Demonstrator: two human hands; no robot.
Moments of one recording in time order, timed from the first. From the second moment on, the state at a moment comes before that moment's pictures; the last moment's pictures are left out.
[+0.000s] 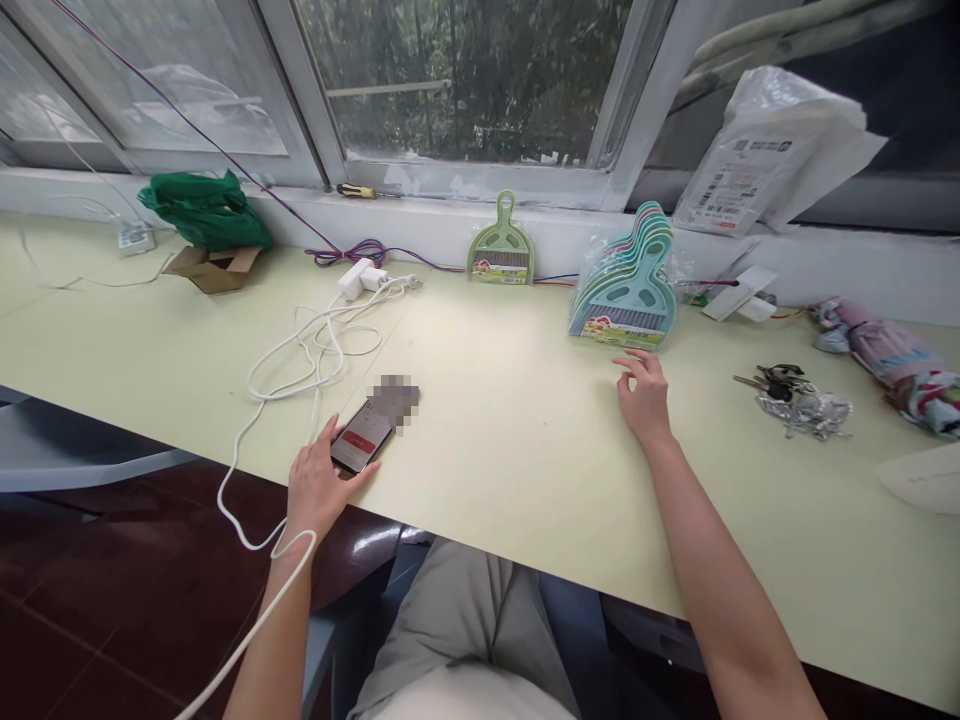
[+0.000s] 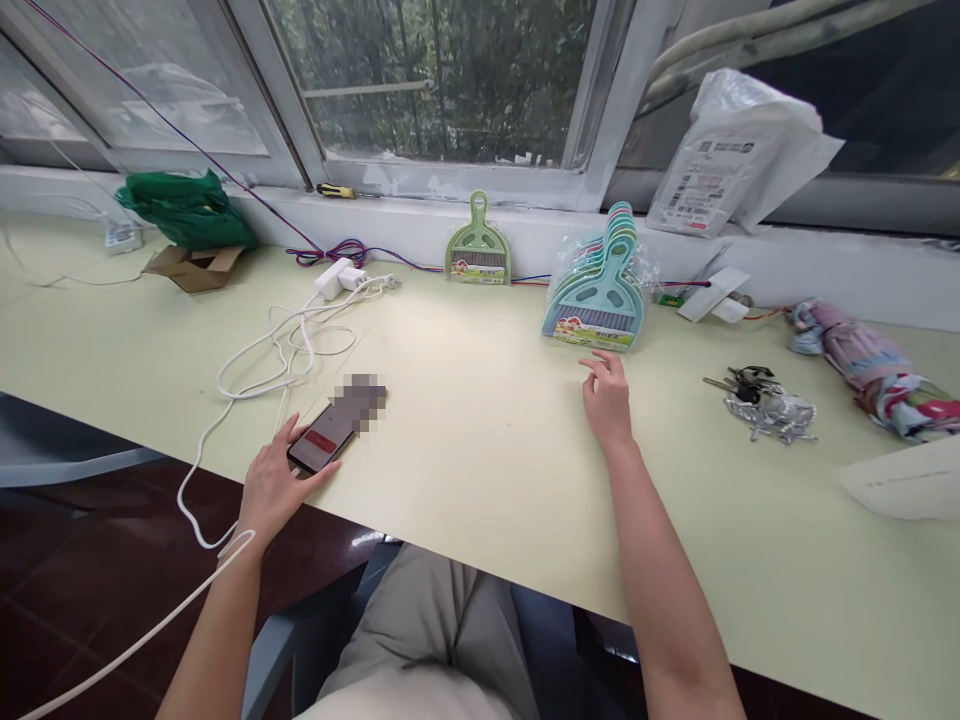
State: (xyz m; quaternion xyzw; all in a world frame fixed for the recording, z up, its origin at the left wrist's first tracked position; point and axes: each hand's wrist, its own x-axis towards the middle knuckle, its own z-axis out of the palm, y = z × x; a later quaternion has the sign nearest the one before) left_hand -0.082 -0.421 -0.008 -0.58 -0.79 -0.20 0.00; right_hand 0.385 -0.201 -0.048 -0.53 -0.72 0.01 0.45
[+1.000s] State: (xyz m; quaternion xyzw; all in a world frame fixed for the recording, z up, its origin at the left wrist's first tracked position) left_hand 0.110 -0.278 0.005 -0.89 -0.36 -0.25 -0.13; right_hand 0.386 -0.201 -0.050 -0.54 -0.73 0.01 0.42
